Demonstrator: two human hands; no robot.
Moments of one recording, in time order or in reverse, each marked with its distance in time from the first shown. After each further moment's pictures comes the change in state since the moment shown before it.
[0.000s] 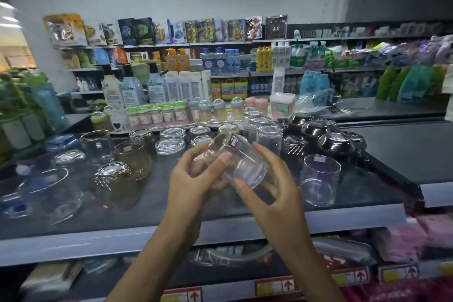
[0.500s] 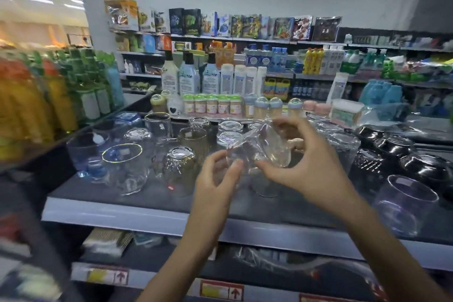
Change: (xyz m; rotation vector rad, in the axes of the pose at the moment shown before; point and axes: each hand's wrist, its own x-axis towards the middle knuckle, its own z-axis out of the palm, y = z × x) left_hand 0.004 -0.003 -0.096 0.188 0.199 0.065; right_hand 0.071 -0.037 0.068 -0.322 -0.312 -0.181
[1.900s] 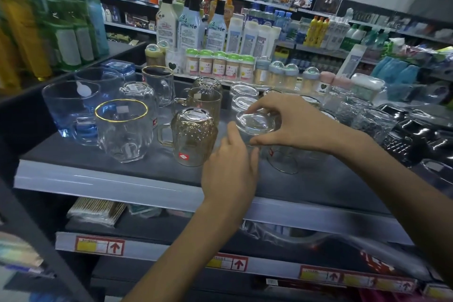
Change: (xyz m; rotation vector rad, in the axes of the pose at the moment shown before) left_hand 0.033 -0.036 -0.014 1.019 -0.011 0.153; right_hand 0.081 0.030 0.062 -0.495 -0.533 -0.101
